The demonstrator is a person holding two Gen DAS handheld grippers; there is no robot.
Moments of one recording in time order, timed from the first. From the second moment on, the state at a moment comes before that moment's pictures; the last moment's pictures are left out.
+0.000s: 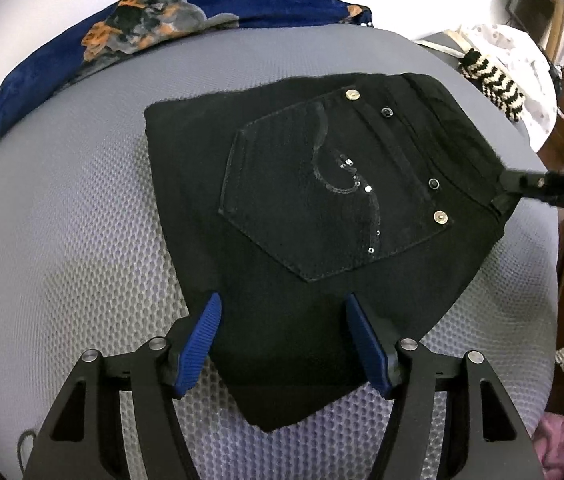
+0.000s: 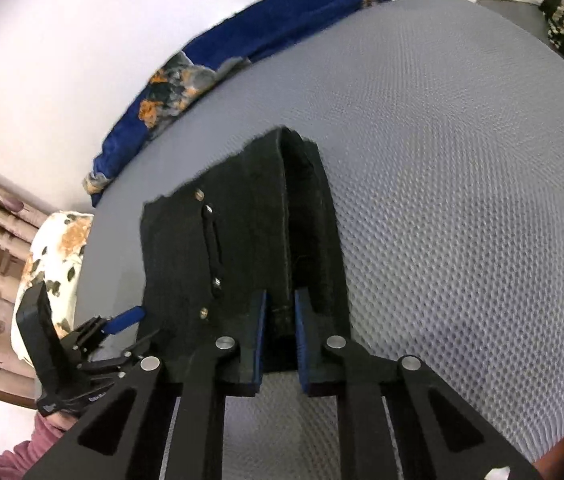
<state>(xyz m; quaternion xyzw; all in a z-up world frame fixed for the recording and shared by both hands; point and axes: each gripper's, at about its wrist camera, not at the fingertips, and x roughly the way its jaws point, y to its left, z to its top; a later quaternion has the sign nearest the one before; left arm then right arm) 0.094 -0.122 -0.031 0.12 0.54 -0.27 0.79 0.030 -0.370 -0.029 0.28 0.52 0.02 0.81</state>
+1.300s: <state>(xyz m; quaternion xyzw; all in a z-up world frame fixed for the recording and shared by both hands) 0.104 -0.073 -0.016 -0.01 0.55 -0.24 0.80 0.039 -0.379 -0.045 0.26 0.55 0.00 0.80</state>
